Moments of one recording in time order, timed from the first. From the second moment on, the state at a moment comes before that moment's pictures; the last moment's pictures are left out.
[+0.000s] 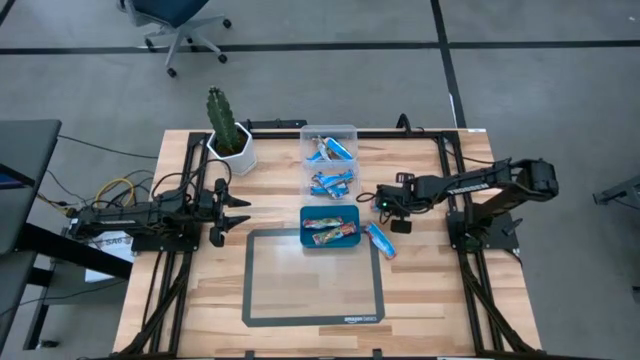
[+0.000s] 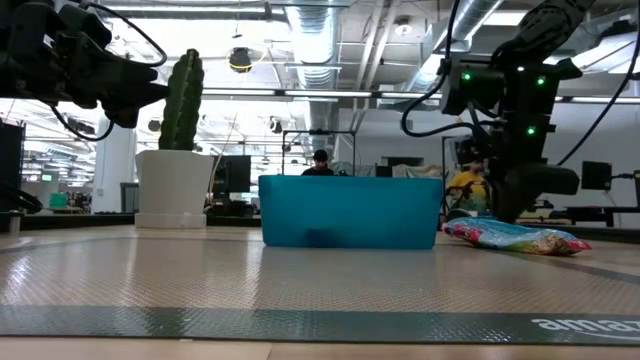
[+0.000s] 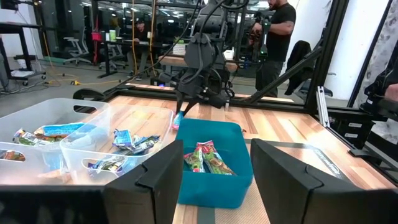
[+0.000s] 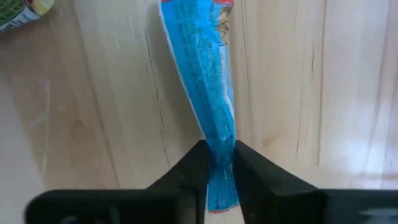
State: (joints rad) left arm 0.04 0.01 0.01 0.03 -0.01 -0.09; right arm -0.14 1.44 0.68 -0.66 0.29 -0.11
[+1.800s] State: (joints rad) left arm 0.04 0.01 0.01 0.03 -0.01 -0.09; right arm -0.01 1.39 0.94 -0.34 -0.16 -0.02
